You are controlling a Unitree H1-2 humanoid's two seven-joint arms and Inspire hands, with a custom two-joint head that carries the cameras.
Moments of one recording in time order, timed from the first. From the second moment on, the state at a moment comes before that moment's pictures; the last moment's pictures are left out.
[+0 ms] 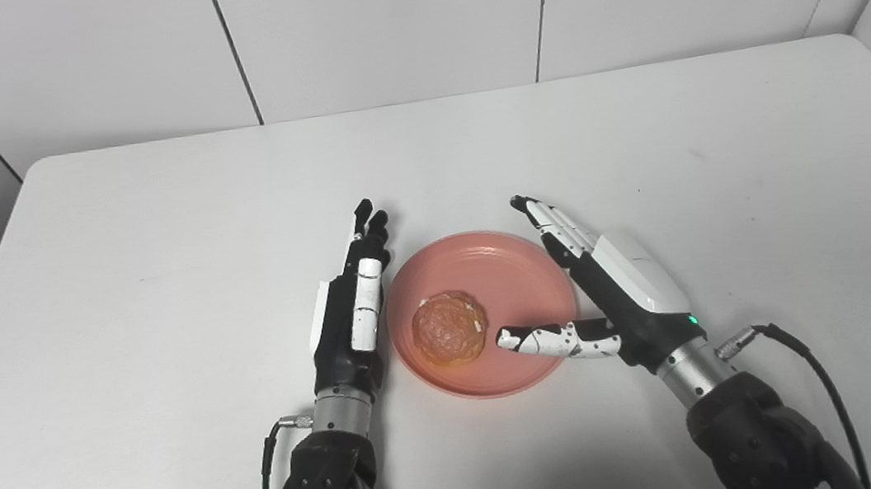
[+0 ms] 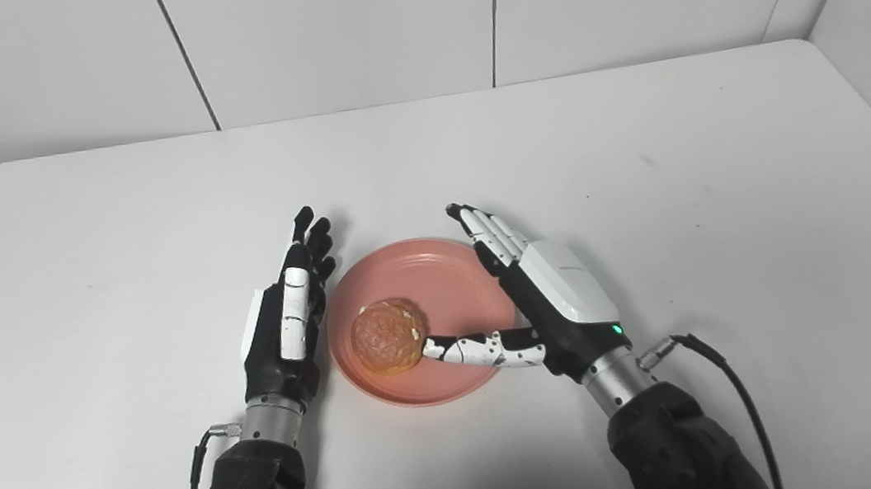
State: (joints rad) left arm -0.12 -0.12 -0.13 -0.07 0.00 0.05 -0.01; right arm -0.07 -0.12 0.16 -0.29 -0.55 0.03 0.16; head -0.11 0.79
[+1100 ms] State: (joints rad) left arm -0.01 -0.03 -0.11 -0.24 -0.08 0.16 -0.09; right arm 0.05 0.05 0.08 -0.26 -0.01 0.04 0.06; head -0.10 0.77
